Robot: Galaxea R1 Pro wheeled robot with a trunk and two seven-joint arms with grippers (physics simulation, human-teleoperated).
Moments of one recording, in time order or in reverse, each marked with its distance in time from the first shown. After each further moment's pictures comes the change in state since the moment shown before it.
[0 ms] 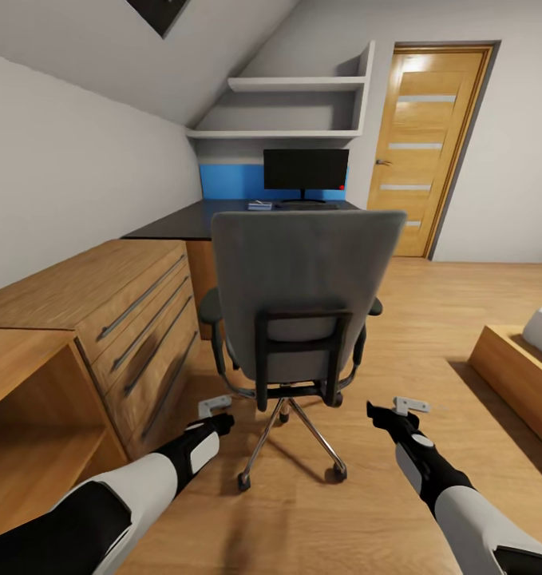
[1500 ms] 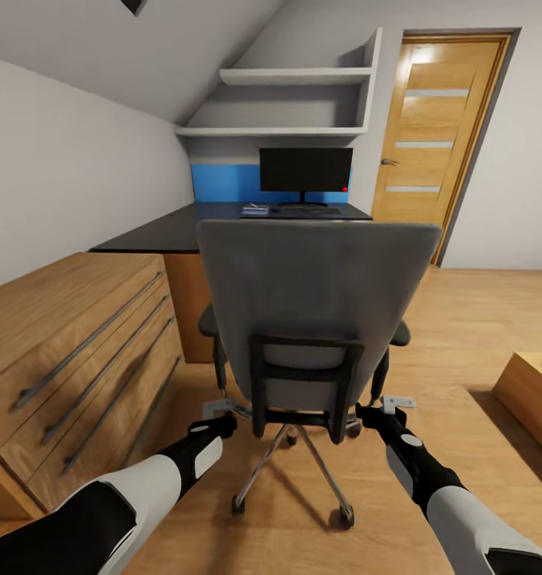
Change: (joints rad) left arm 0.000 -0.020 0.003 0.024 -0.099 -0.004 0.005; right arm 0.002 0.022 0.070 -0.001 0.035 -0.023 0.017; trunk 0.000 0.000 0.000
